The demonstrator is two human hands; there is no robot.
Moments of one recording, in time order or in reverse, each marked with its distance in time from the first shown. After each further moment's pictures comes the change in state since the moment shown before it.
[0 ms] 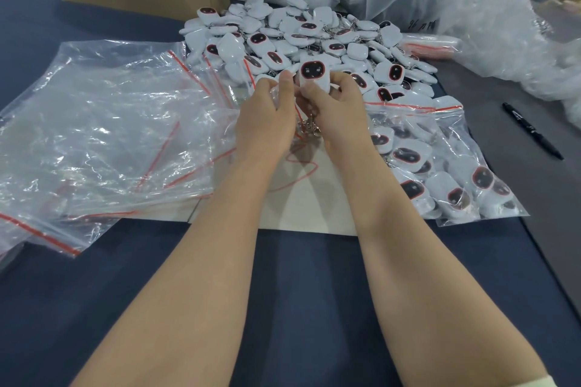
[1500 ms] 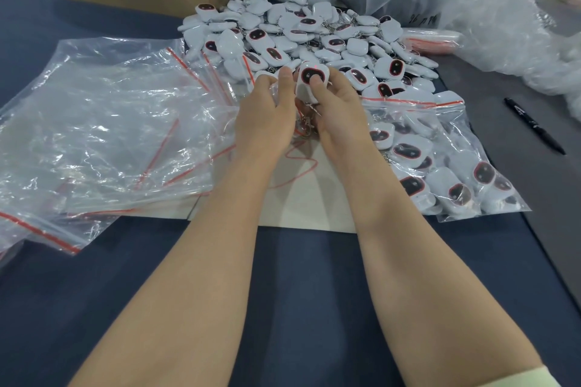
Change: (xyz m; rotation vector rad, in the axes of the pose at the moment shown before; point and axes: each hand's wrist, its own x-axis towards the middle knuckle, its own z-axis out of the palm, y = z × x) left_hand 0.002 -0.003 0.002 0.012 0.001 -0.007; right_hand -0.001 0.003 0.000 0.042 -0.044 0.005
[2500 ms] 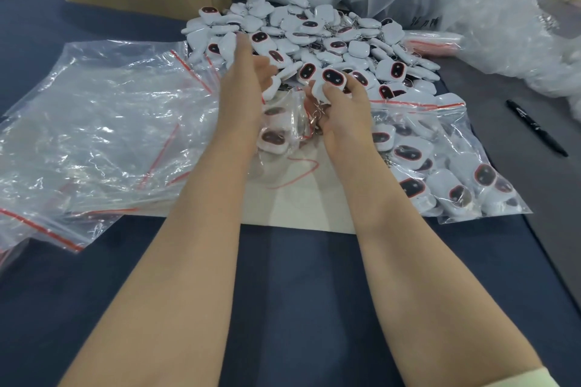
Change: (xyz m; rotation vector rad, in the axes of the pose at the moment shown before) left_hand 0.014 0.020 -0.029 -0.582 -0.063 -0.253; right_hand 0.004 -0.001 -0.001 0.125 0.230 0.117
